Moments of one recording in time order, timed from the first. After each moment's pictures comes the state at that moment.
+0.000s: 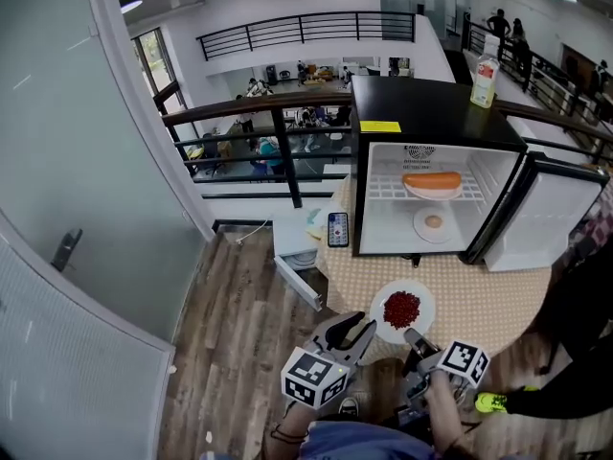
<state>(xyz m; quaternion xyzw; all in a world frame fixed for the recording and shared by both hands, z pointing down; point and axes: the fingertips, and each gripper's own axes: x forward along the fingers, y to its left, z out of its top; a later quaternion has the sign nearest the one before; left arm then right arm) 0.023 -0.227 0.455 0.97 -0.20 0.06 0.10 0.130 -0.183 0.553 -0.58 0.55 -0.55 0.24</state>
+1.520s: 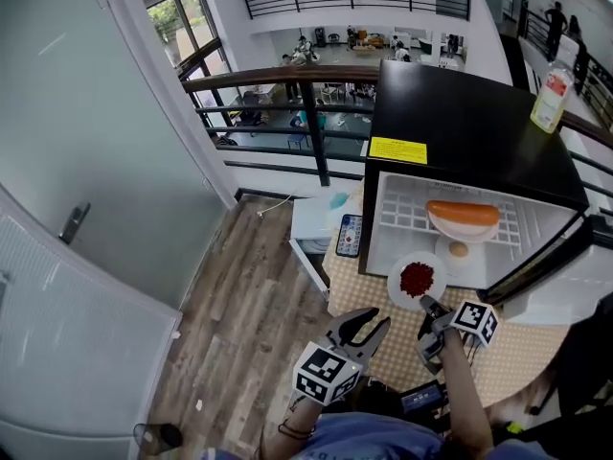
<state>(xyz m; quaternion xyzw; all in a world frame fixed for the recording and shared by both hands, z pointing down) 0.119 -0.340 0.484 0.95 -0.27 0.09 0.14 0.252 -0.380 0.601 -0.54 0.56 -0.60 0.17</state>
